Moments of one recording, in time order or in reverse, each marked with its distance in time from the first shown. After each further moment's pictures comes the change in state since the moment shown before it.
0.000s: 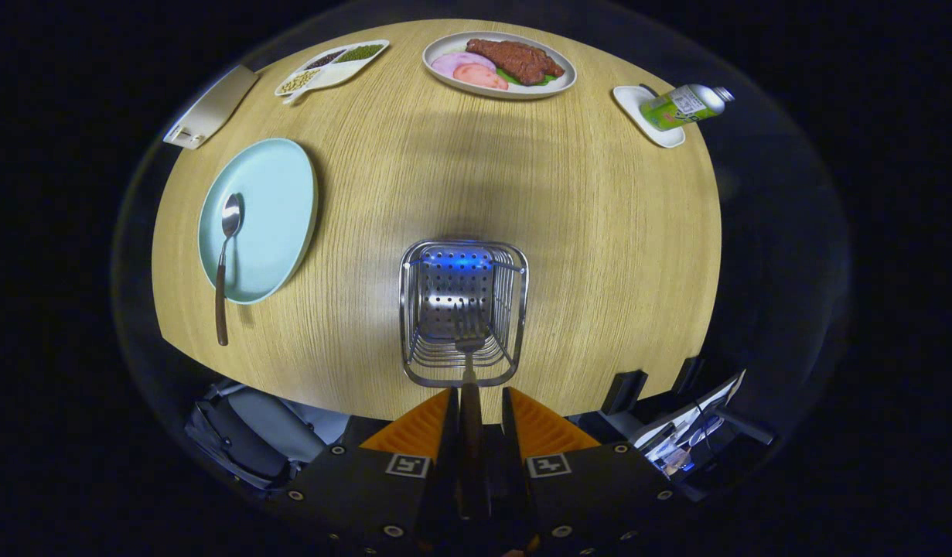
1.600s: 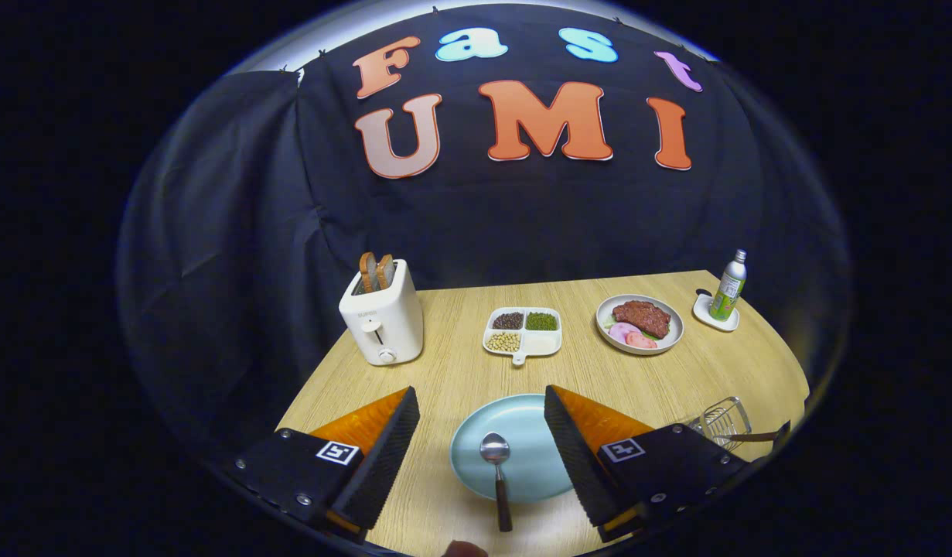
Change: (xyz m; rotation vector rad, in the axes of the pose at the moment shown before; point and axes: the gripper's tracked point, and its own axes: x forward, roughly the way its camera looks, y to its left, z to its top) arm -0.161 0.273 0.121 0.220 -1.205 0.255
